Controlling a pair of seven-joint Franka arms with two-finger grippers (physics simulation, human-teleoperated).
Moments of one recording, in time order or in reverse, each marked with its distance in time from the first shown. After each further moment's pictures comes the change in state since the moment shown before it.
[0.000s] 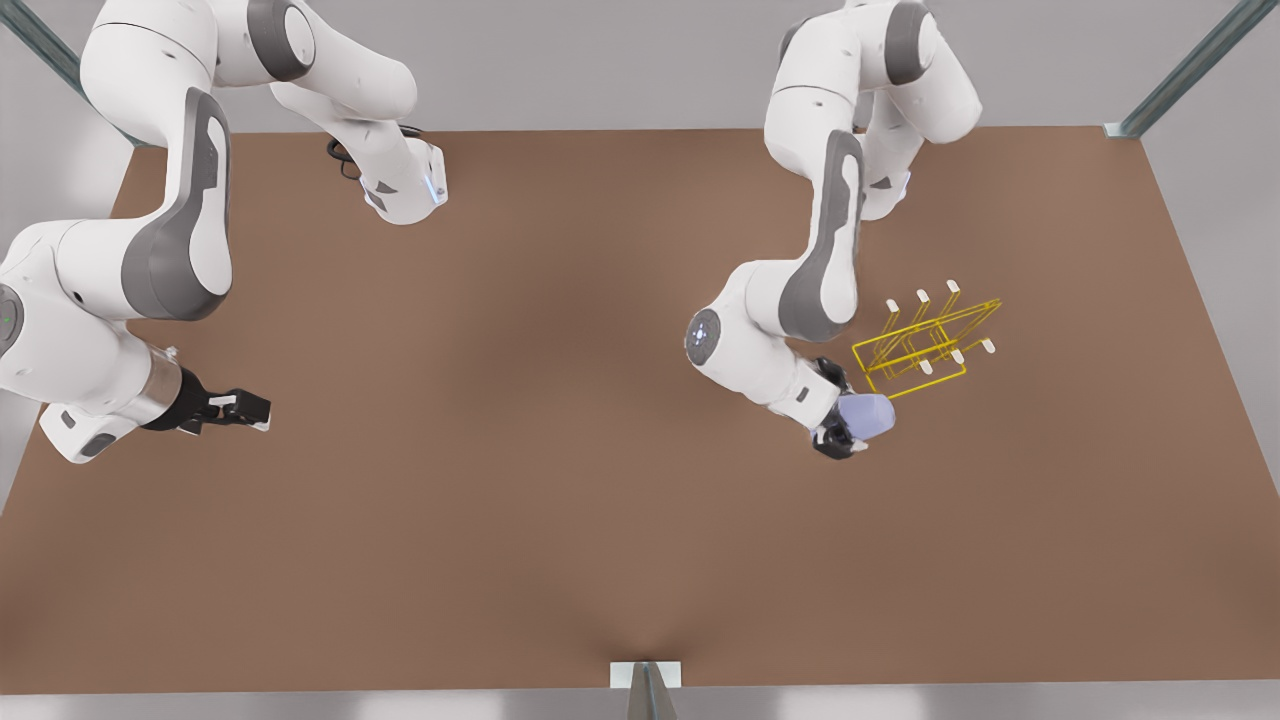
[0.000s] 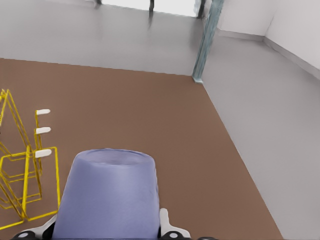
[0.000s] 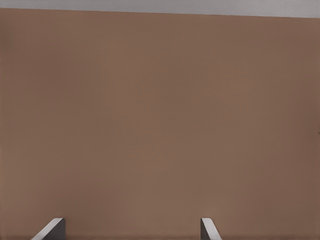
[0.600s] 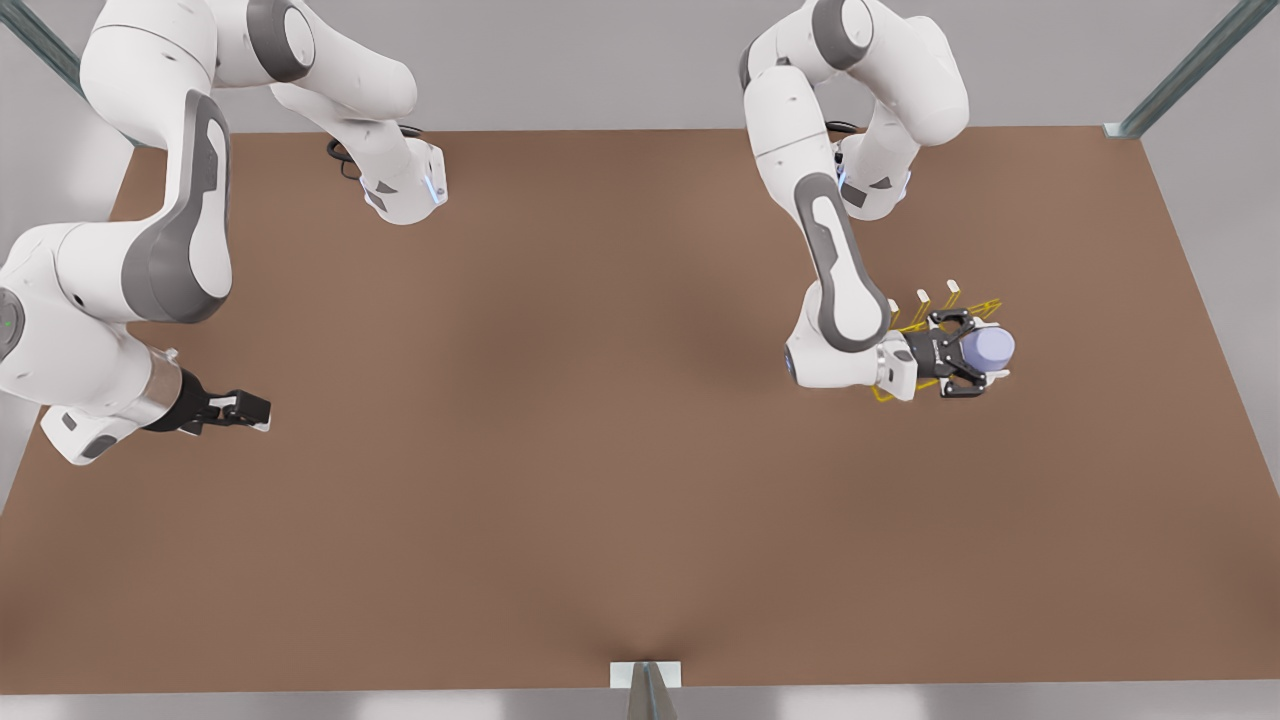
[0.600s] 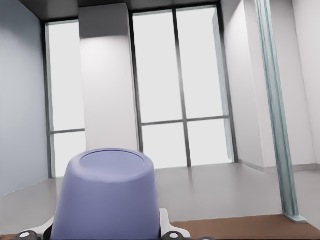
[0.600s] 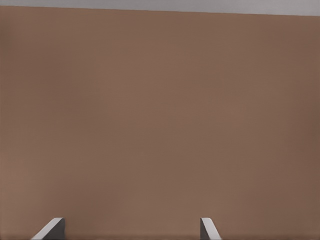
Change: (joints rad) left arm -0.253 0.186 0.282 -0.652 0.283 0.112 -0.036; right arm -0.002 0.005 0.000 -0.002 0.000 0.000 -0.004
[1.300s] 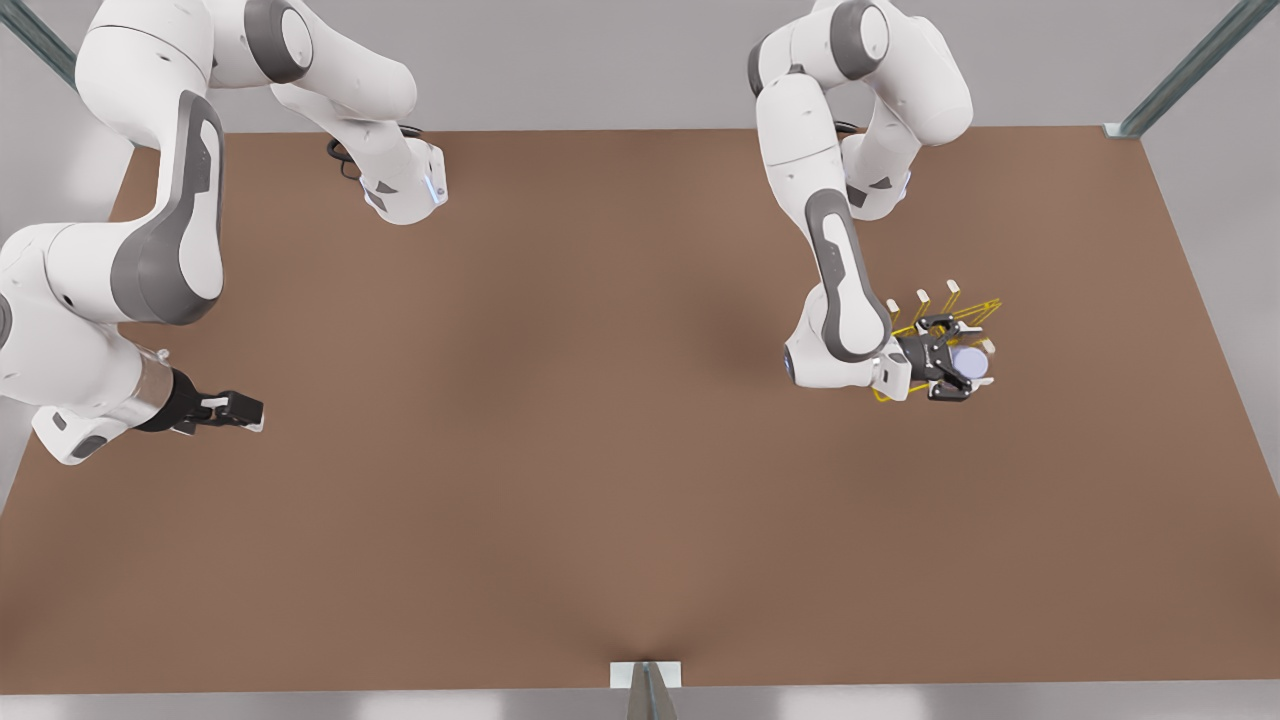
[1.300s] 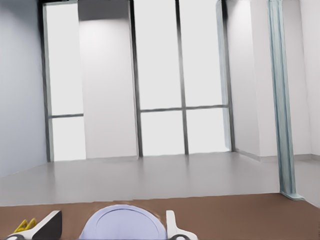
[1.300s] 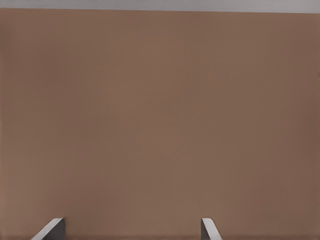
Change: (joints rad) left arm 0.095 -0.053 -0.125 -0.003 0.024 0.019 -0.152; right arm -0.015 0.001 0.001 0.003 0.003 -0.004 0.000
